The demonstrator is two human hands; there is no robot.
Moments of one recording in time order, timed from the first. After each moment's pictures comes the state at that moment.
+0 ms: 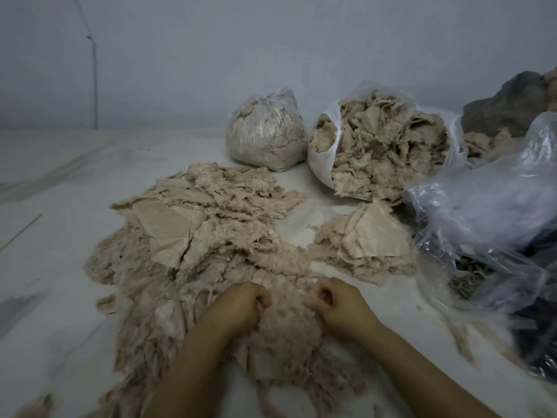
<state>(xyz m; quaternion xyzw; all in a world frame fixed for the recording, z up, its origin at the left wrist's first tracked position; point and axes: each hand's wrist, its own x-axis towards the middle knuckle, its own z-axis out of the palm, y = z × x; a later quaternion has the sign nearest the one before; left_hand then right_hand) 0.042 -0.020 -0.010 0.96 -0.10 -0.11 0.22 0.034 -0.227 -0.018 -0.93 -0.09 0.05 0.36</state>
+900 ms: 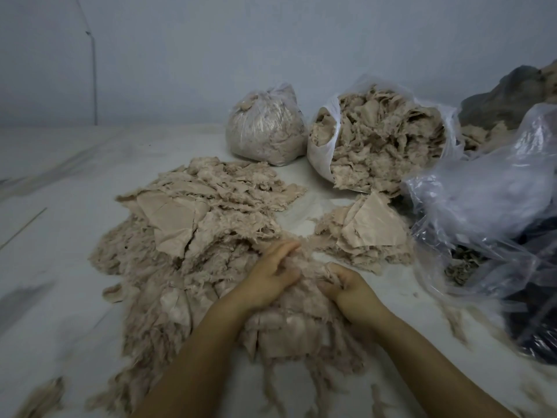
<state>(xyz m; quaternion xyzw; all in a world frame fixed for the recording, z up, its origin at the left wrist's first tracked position) 0.052 -0.051 -0.002 0.87 -0.19 -0.04 0.45 0.015 -0.230 -0.007 -0.76 -0.05 0.09 0.64</state>
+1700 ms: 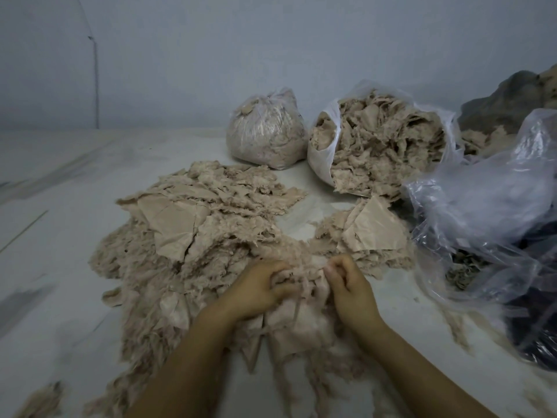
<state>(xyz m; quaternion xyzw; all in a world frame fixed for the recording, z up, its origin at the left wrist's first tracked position) 0.047 -0.037 0.000 0.89 -0.21 -0.03 0.39 0.019 -0.223 -0.017 -0.83 -0.03 -0.10 0.55</state>
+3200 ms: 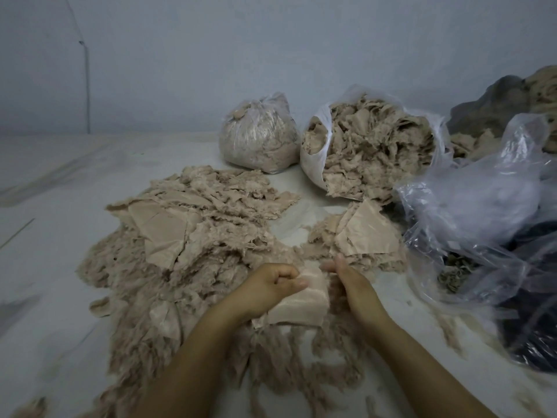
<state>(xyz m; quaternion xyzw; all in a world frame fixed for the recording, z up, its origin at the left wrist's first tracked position) 0.042 -0.062 0.016 0.80 -0.17 -0.16 0.55 0.026 -0.241 -0.013 -0.73 0.04 0.02 0.68</state>
